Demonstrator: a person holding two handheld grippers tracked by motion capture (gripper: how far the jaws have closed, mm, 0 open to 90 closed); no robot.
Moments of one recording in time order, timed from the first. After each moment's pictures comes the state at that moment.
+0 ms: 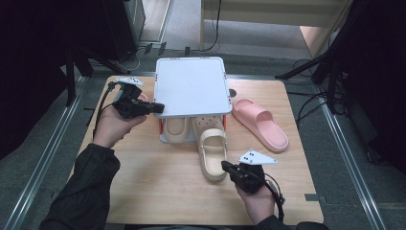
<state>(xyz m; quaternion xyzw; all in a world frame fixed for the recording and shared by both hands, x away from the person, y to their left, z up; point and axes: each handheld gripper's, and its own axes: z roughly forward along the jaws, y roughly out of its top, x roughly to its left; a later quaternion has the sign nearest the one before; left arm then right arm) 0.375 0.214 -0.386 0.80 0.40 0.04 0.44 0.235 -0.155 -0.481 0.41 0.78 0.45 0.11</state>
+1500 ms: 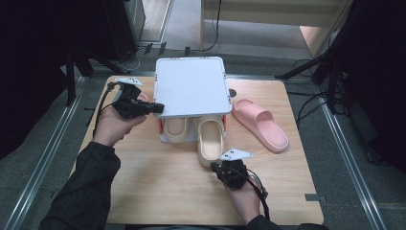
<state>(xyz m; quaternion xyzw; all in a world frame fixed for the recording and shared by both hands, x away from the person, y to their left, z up) 0.375 0.216 -0.387 0.80 0.40 0.03 0.44 0.260 -0.119 -0.510 0.41 0.82 0.39 0.10</state>
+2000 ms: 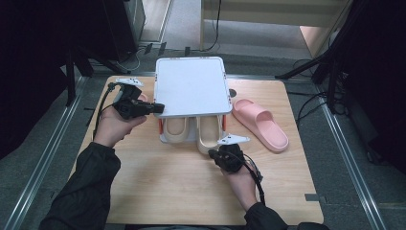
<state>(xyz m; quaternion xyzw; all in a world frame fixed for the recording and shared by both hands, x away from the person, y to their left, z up) 0.374 0.215 -0.388 0.80 0.40 0.04 0.44 0.304 -0.112 -0.509 0.41 0.82 0.40 0.10</state>
